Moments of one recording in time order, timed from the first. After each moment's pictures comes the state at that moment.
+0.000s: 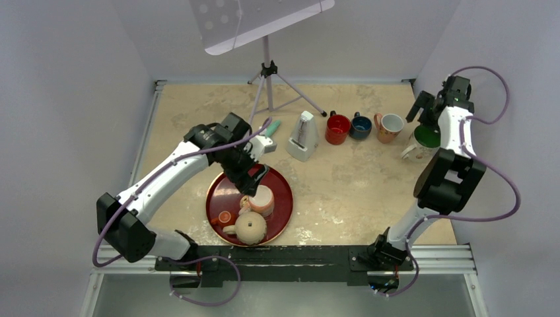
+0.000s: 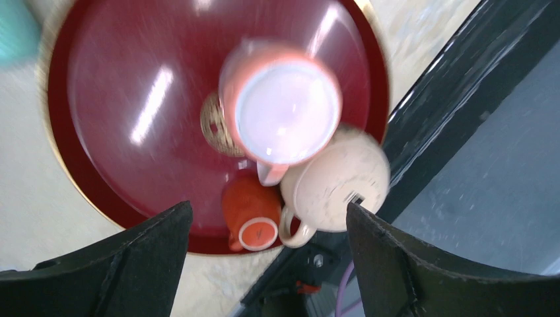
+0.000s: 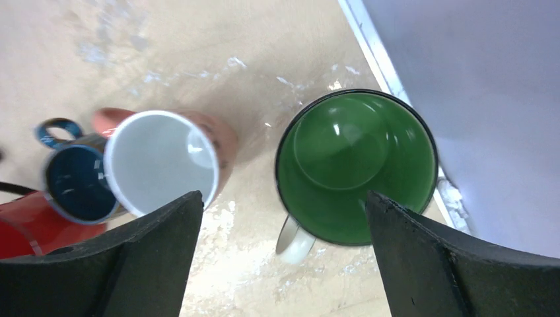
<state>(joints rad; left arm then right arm) -0.61 1.39 1.36 -1.14 0.34 0.21 -0.42 1.83 1.60 -0.70 -0.01 0.14</state>
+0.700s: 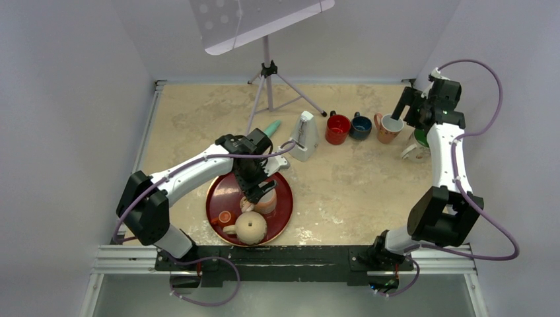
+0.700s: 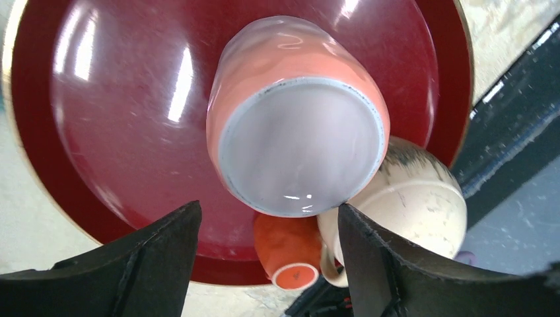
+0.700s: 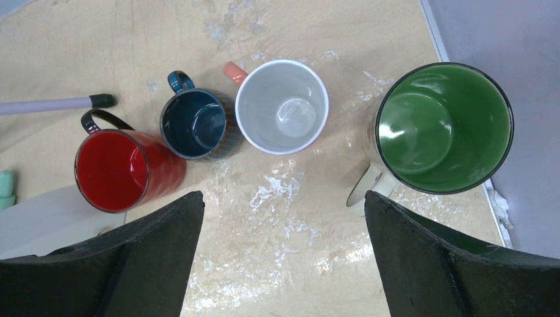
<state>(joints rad) -0.72 1.55 1.19 -1.01 0.17 0.30 -0.28 1.48 1.40 -0.63 -0.06 0.17</state>
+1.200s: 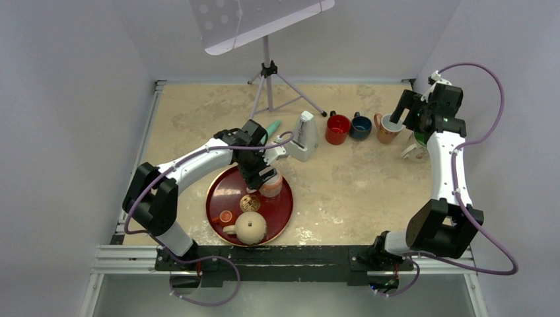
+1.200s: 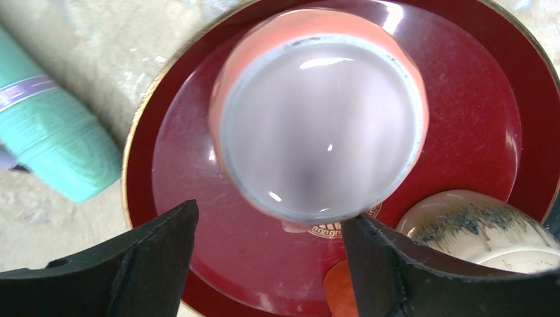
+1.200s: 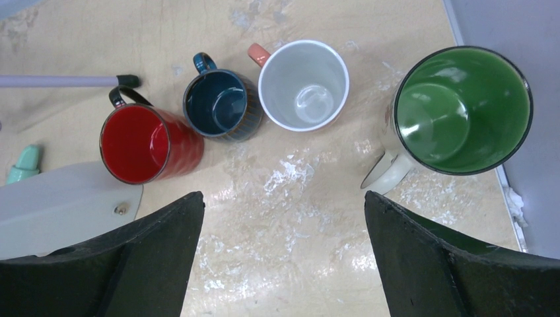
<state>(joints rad) -0.62 1.62 1.17 -0.78 0.19 0.46 -0.28 1.39 1.33 -0.62 -0.10 0.16</state>
